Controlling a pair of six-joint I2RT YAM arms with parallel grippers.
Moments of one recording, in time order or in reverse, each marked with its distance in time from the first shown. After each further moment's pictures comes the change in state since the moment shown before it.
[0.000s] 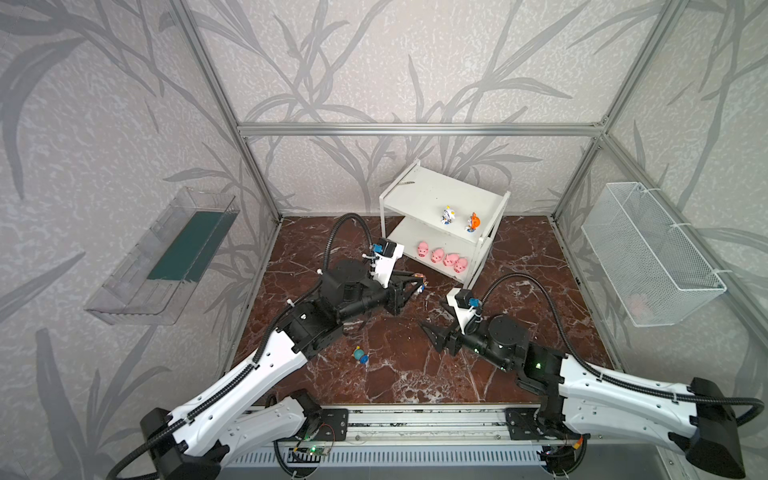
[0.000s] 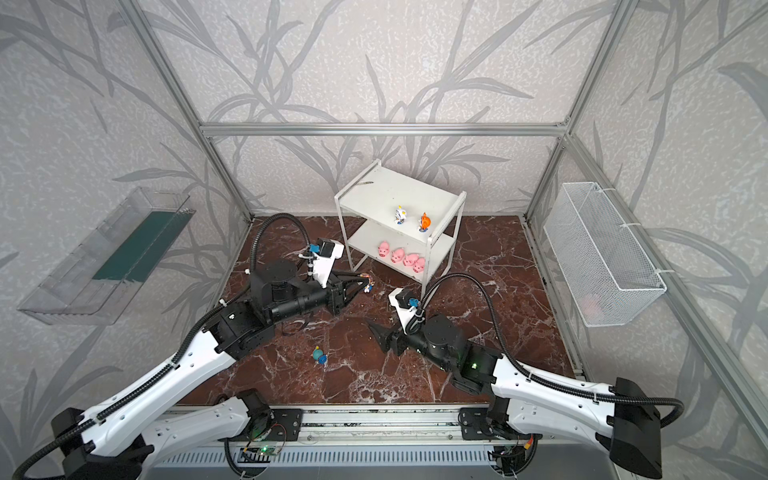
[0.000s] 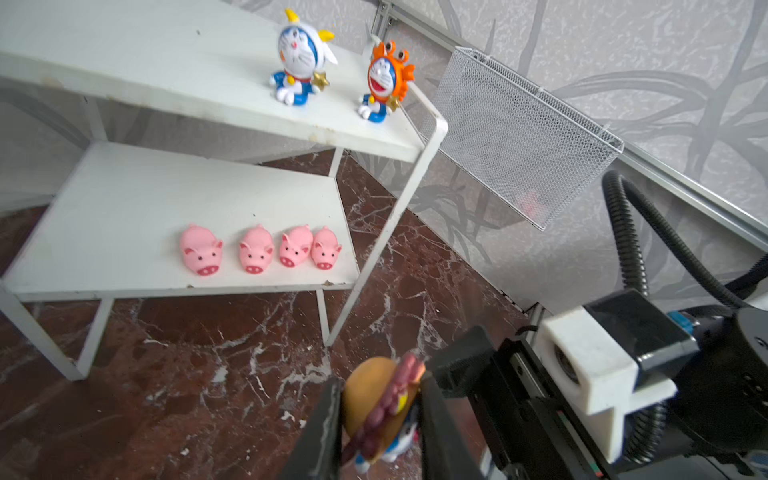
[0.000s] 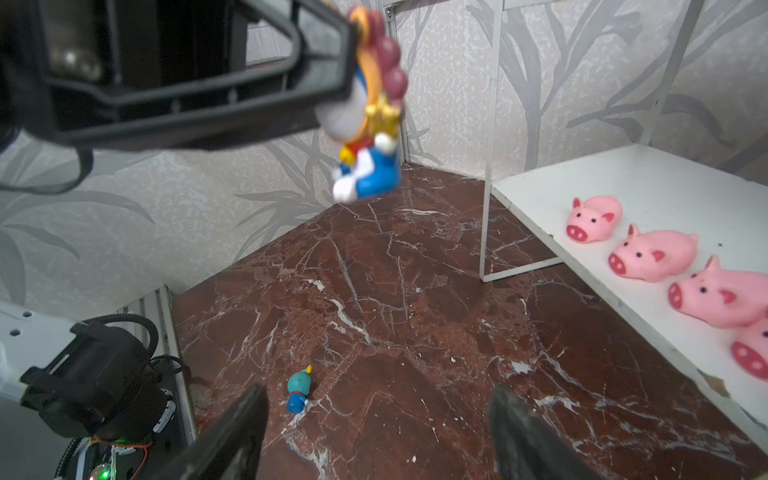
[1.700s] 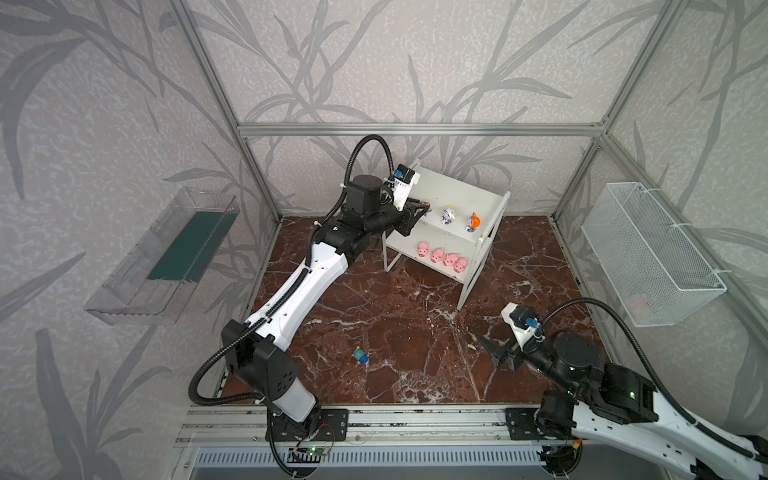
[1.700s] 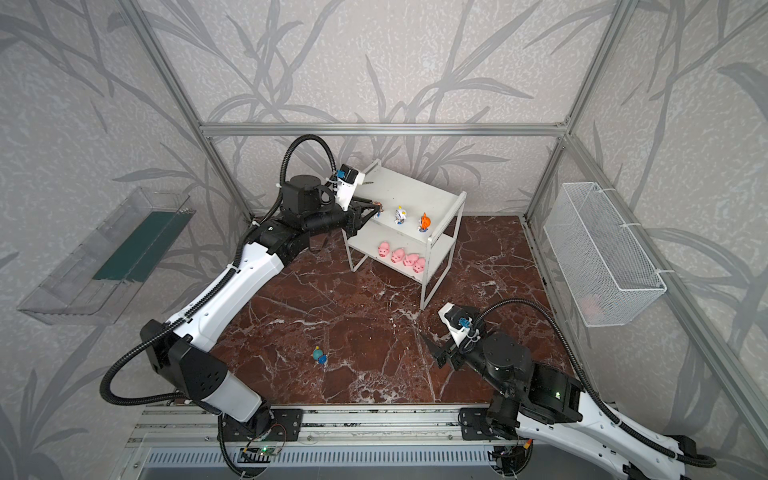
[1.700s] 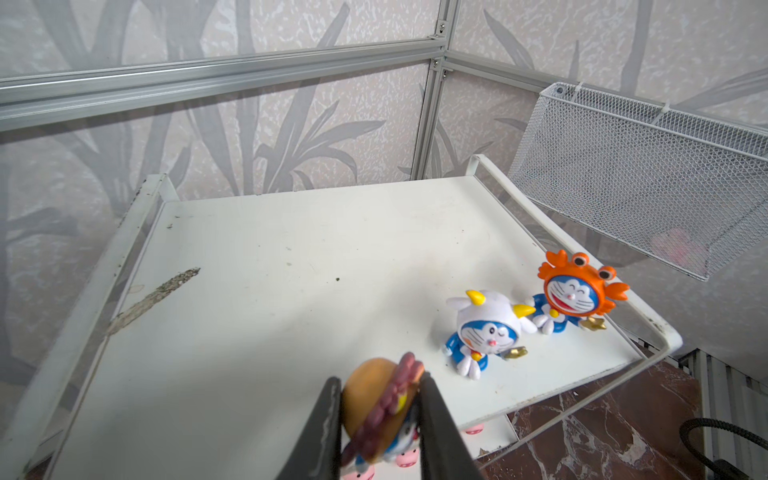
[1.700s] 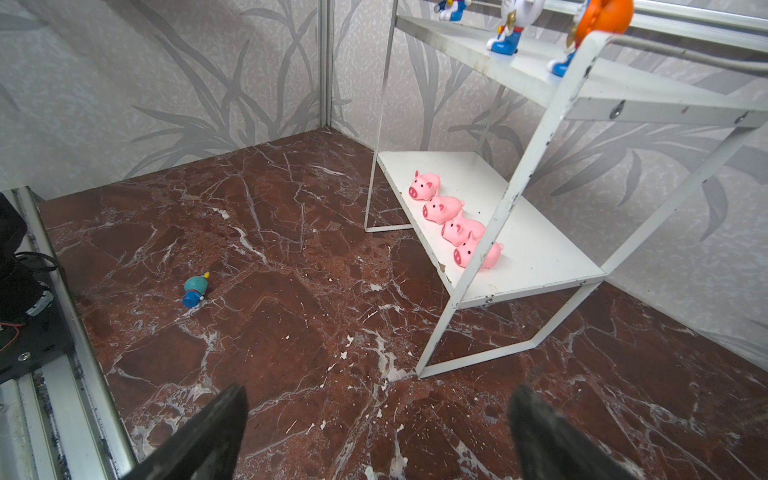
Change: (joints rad) left arm 0.246 0.583 0.618 -0.048 0.156 0.311; right arm 0.000 -0.486 0.111 -0.719 0.210 -0.220
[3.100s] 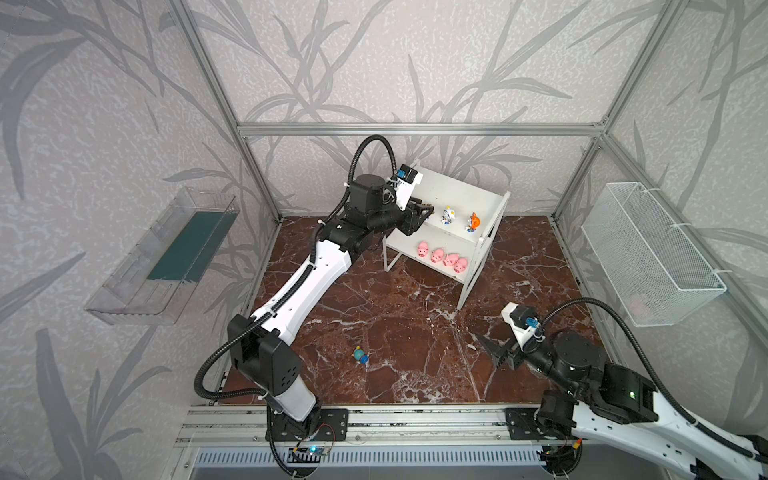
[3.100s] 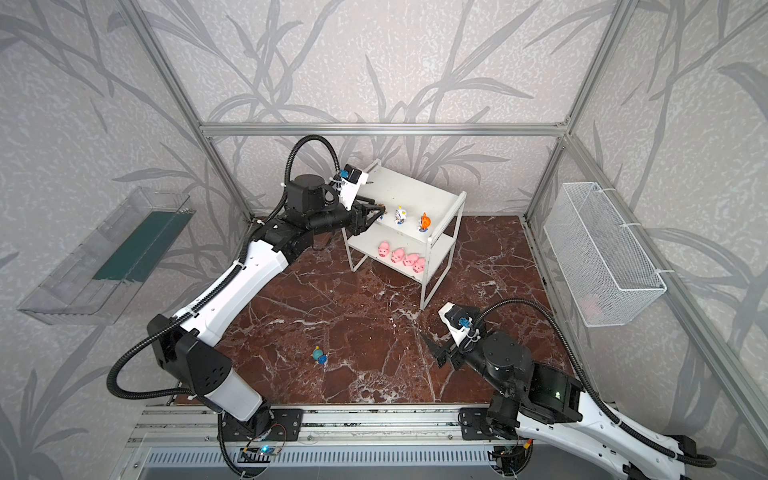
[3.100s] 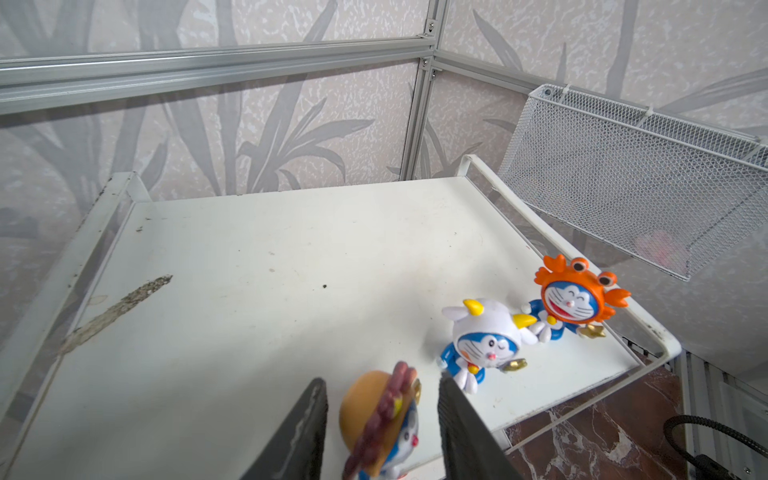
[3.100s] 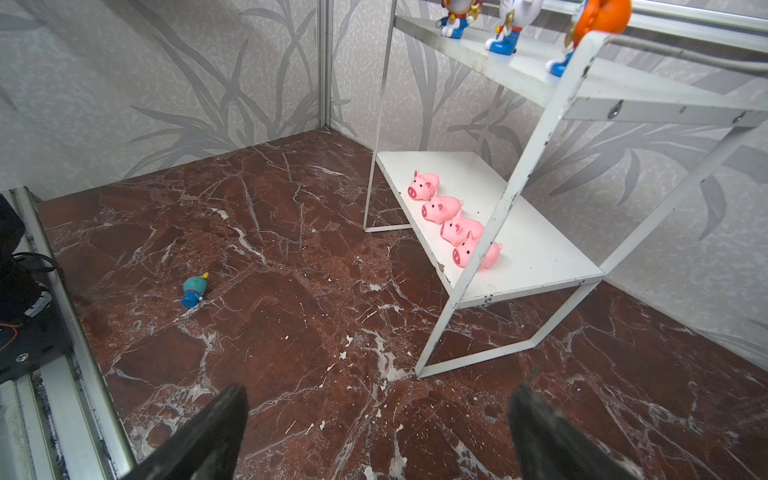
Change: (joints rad) left arm 0.001 0.028 0.011 0.021 0.035 -0.016; right arm 0.000 0.000 0.000 0.000 0.000 0.000
